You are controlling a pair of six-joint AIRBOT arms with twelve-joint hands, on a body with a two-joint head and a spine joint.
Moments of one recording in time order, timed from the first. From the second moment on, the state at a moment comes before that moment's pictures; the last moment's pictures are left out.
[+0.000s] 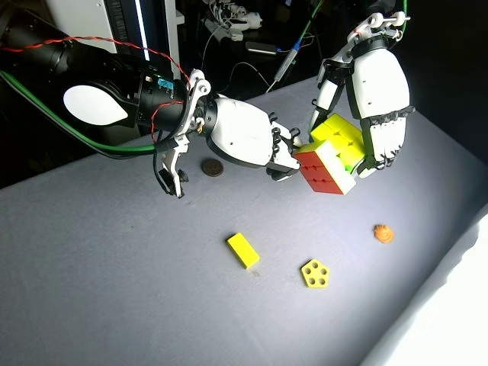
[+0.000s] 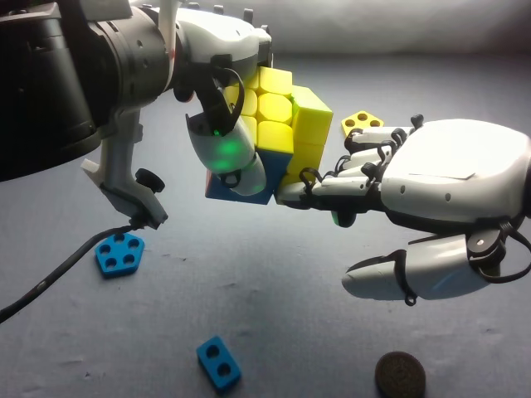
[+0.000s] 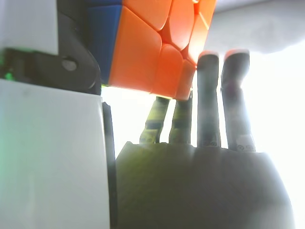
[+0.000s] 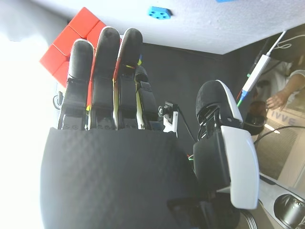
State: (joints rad) left arm -0.02 -1.09 0.85 -2.12 -0.73 2.92; right arm -0.45 -0.91 0.80 -0.06 0.31 -0.96
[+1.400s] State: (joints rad) left arm -0.04 -1.09 0.85 -2.14 -0.73 2.91; right arm -0.49 -0.91 0.79 -0.04 0.27 -0.97
